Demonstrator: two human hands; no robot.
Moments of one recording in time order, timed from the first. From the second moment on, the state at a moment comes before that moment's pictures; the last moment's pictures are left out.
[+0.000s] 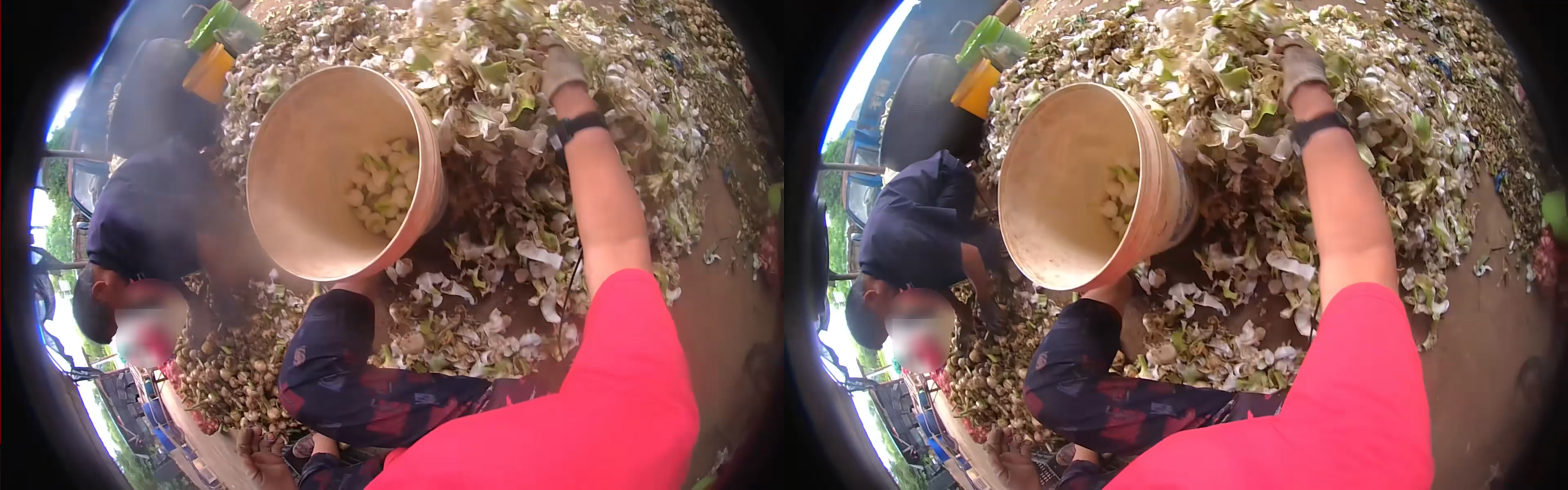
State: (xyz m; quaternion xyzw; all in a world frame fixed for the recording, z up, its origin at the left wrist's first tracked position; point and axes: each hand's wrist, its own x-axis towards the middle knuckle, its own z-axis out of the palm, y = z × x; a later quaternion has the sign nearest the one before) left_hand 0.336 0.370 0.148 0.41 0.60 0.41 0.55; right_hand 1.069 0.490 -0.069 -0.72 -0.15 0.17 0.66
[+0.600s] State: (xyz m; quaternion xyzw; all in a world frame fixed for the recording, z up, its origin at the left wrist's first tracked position) left_hand 0.225 0.276 0.052 0.24 0.67 0.41 0.57; right_hand 0.907 0.358 -0.188 -0.40 0.26 0.35 0.81
